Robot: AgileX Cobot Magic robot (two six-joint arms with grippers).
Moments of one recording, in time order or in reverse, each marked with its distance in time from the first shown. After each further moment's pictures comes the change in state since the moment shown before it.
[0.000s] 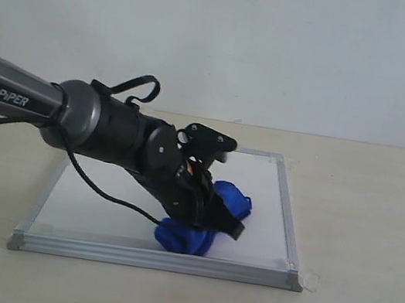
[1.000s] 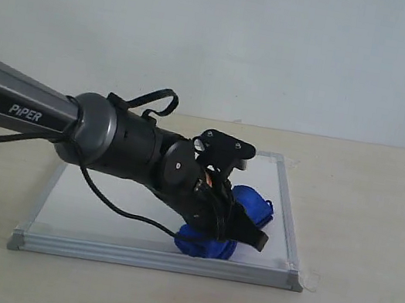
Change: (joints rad) left arm -0.084 0.002 0.002 -0.023 -0.066 -0.046; right arm 0.000 0.000 0.000 0.000 0.000 0.000
